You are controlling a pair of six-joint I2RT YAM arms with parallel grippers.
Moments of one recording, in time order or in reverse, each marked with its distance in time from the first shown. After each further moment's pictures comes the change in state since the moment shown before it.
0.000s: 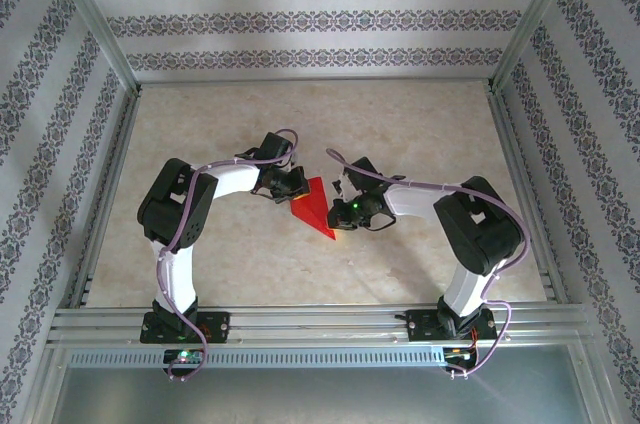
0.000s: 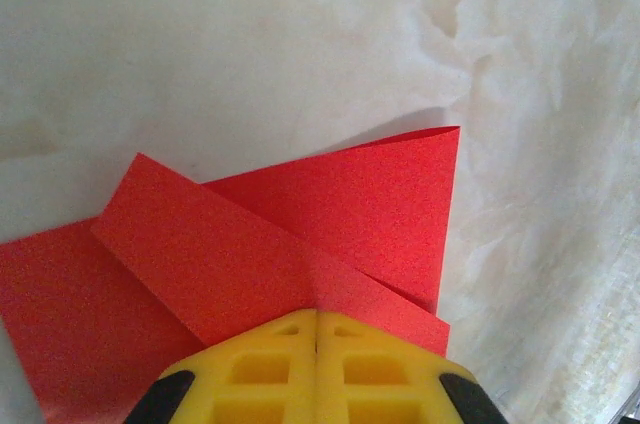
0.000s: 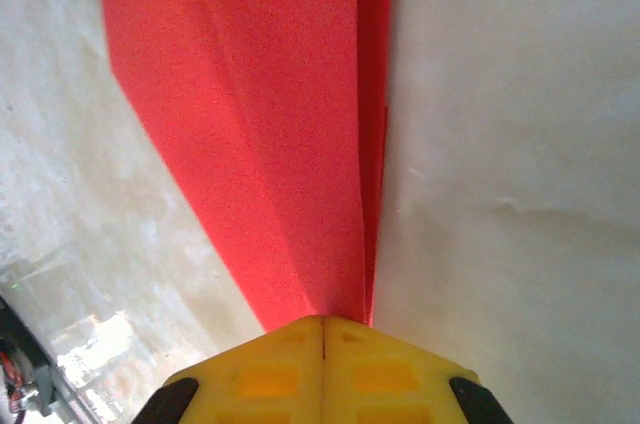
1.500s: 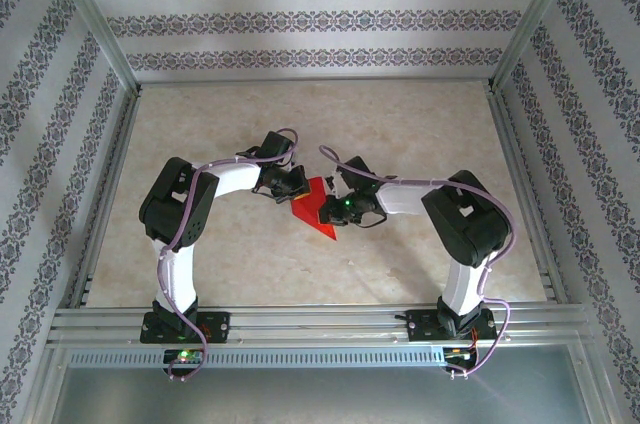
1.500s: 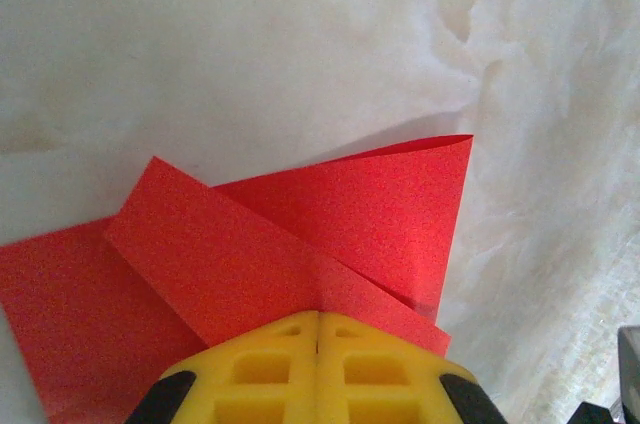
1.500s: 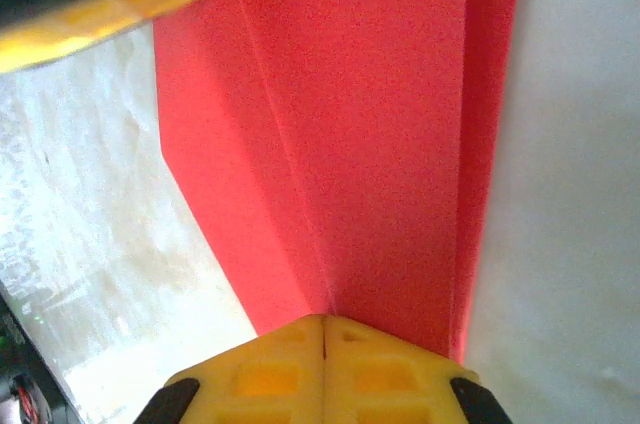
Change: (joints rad) left arm 0.000 0.019 0.025 -0.034 0.001 -0.031; right arm 0.022 0.072 0.010 0.129 0.000 0.052
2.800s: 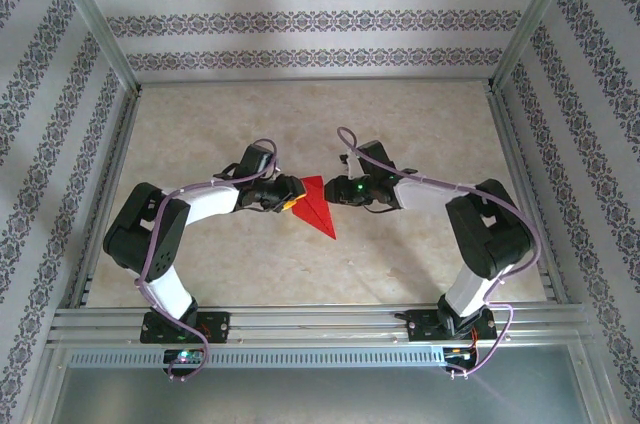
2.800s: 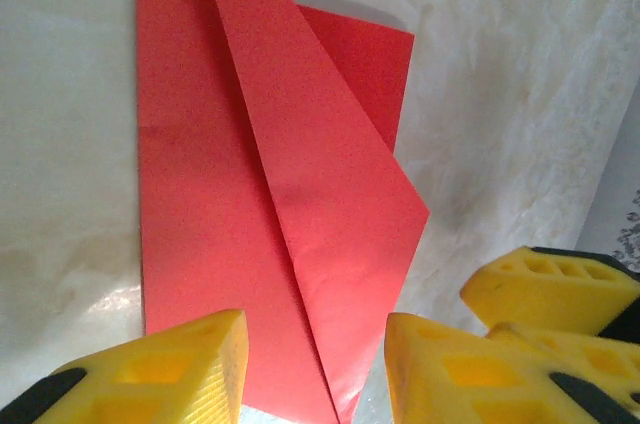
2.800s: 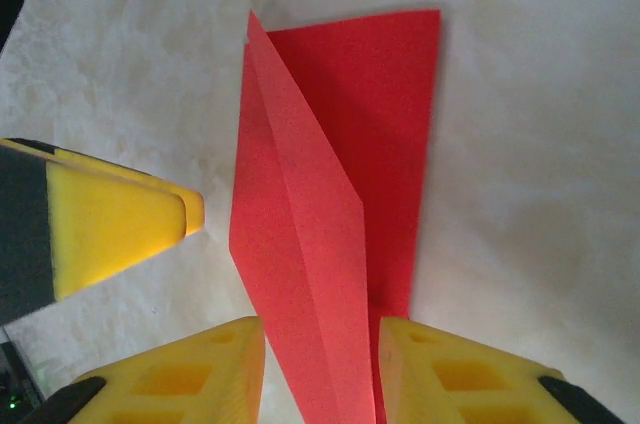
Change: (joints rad) left arm 0.010 -0.284 -0.314 0.230 0.014 -0.204; right arm -0.098 -0.088 0.029 0.068 0.048 -0.058
